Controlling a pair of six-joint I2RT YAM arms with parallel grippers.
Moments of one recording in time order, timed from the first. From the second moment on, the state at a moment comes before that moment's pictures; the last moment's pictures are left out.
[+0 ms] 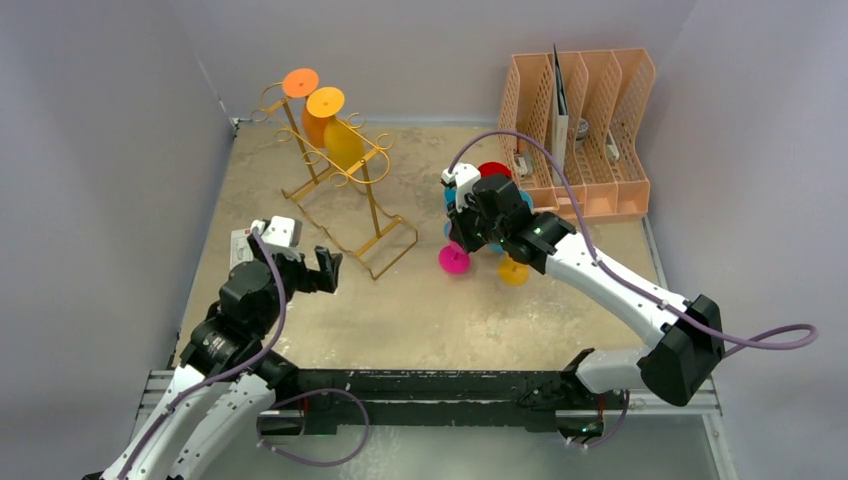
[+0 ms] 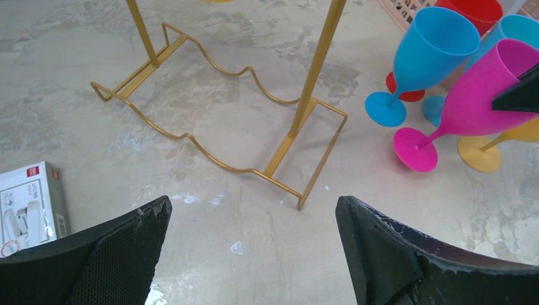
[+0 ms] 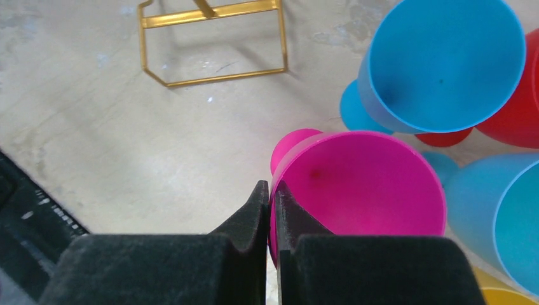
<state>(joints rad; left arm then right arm) -0.53 0.42 0.65 -0.47 -0.23 -0.18 0.71 1.33 1.16 -0.51 -0.06 0.09</state>
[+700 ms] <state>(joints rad) -0.53 0.45 0.65 -0.51 -0.26 -0.18 0.72 1.34 1.06 -0.38 0.04 0.00</state>
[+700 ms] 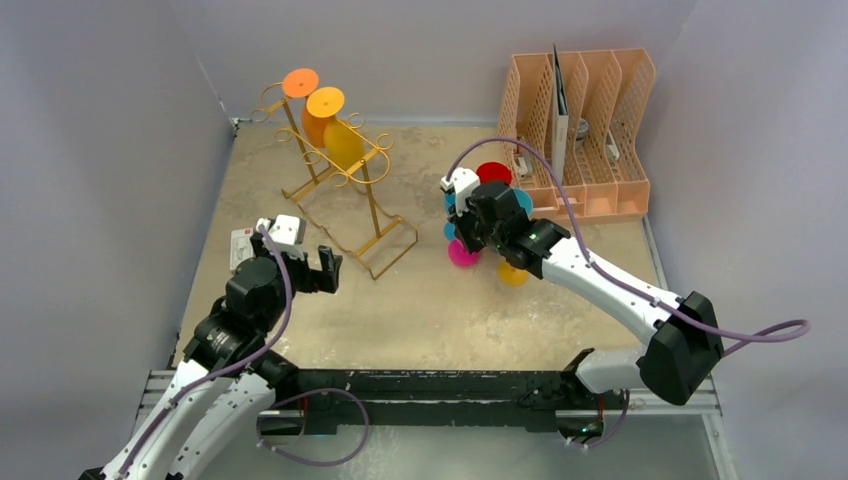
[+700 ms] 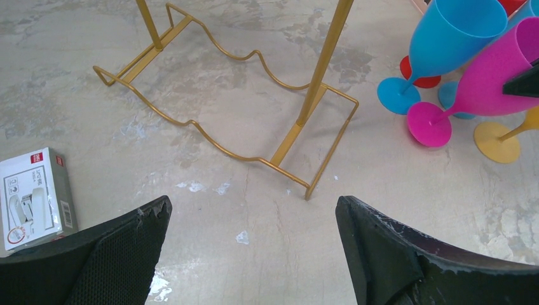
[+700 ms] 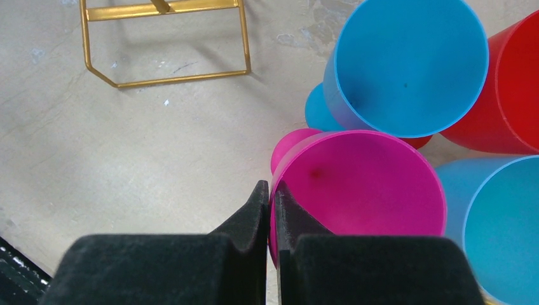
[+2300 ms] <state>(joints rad) -0.53 0.45 0.65 -0.54 -0.27 -0.18 0.72 1.37 1.06 -0.47 0.08 -0.03</state>
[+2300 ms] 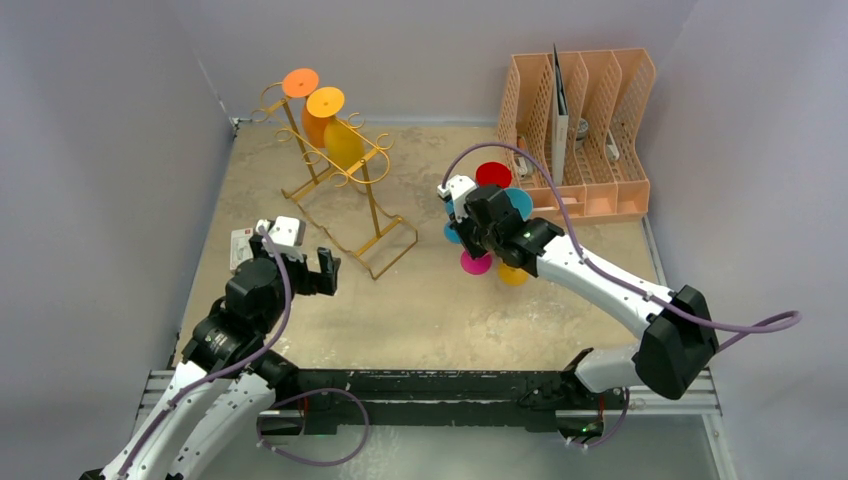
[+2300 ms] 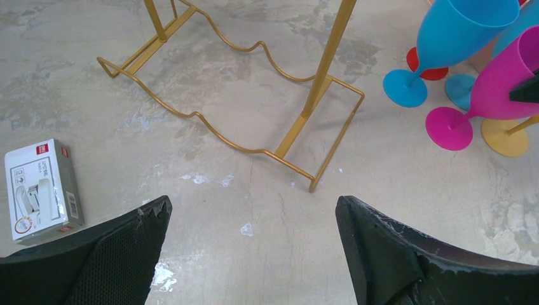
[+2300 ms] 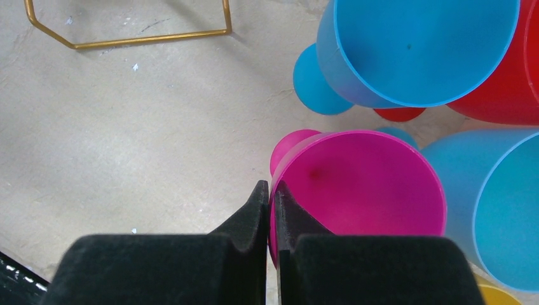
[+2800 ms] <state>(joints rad) -0.53 0.46 0.66 -0.54 -0.27 -0.18 0.70 1.38 1.05 -0.41 0.09 0.01</state>
